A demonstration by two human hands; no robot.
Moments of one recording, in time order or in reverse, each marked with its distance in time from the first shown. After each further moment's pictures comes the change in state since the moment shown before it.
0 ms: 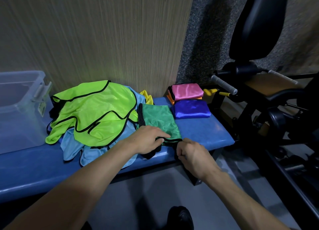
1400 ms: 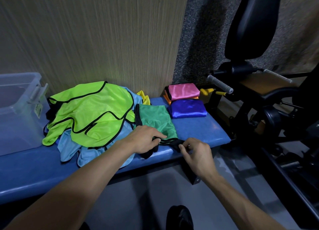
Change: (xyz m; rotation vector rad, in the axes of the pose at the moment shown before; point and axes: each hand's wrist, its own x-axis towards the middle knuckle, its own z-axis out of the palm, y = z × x) left_hand 0.001 0.001 0.002 0.003 -0.013 -0.053; right_hand -0.009 0.019 0.020 0.260 0.395 0.180
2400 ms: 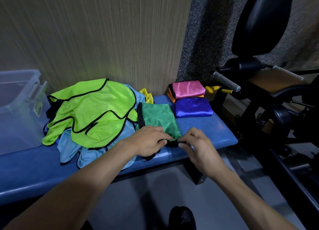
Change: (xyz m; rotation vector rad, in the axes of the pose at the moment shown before) left_hand 0.003 0.007 -0.003 0.095 -0.108 0.070; right_hand 0.022 -0.011 -0.018 0.012 -0.136 -0.335
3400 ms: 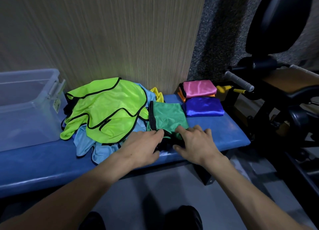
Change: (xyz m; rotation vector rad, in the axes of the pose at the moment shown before) left_hand -0.067 0.018 -0.015 0.203 0.132 -0.211; right_hand 0.040 -0.044 0.013 -0.447 -0.363 0.201
